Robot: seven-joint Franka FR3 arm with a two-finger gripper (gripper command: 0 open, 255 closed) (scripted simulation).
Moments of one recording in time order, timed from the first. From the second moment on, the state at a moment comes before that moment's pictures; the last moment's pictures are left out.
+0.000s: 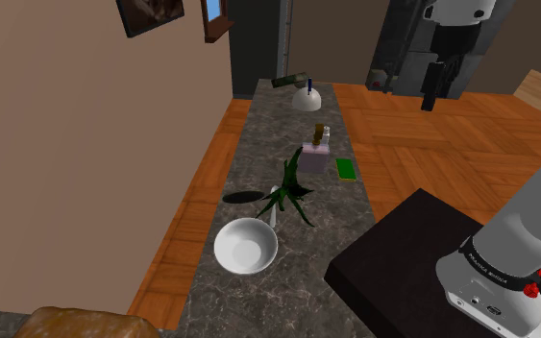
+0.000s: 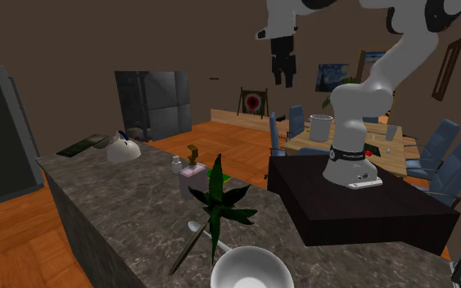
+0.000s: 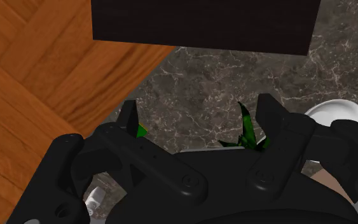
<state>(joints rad) 0.00 -0.77 -0.02 -2.45 -0.09 1.54 -0.12</state>
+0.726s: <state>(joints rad) 0.00 -0.49 -0.07 -2.47 -0.10 1.86 -0.18</state>
